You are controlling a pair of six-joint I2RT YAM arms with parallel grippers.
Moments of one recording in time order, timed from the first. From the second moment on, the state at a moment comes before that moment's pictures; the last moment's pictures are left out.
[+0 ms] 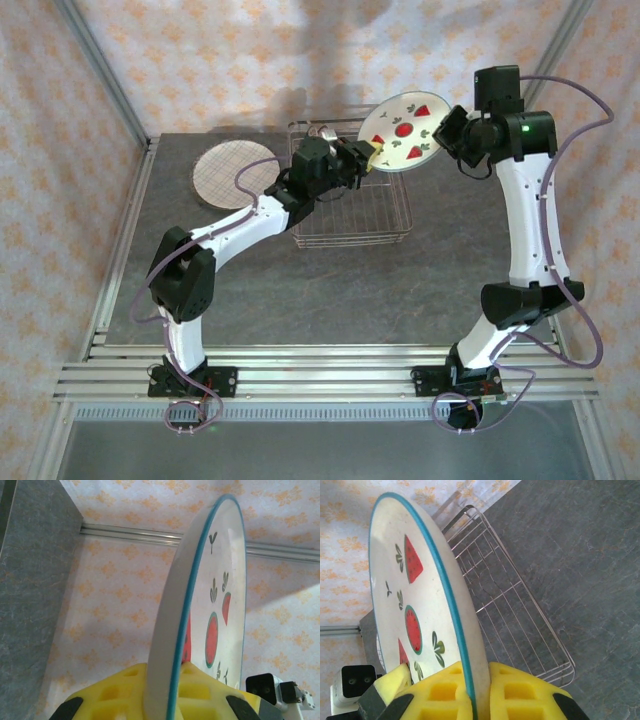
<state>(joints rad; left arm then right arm) -0.63 1.88 1.53 0.28 0.21 -1.65 0.12 1.67 2.20 -1.32 -0.11 0.75</state>
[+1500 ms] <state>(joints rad) -0.10 0.98 0.89 -0.21 0.26 -1.38 0.62 1.43 1.84 -0.90 -0.29 0.18</state>
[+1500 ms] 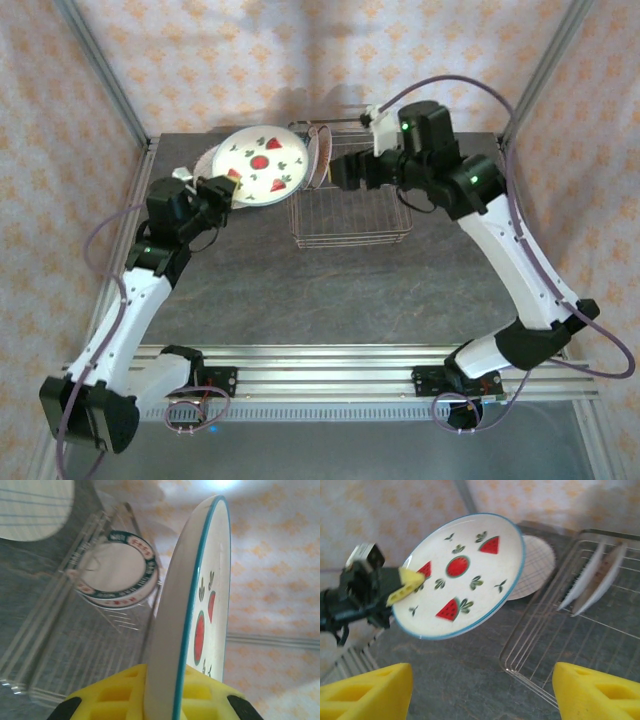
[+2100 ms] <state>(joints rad) -0.03 0.60 0.60 -0.56 0.12 -1.27 0.75 1.37 1.67 -0.77 -0.33 -0.12</state>
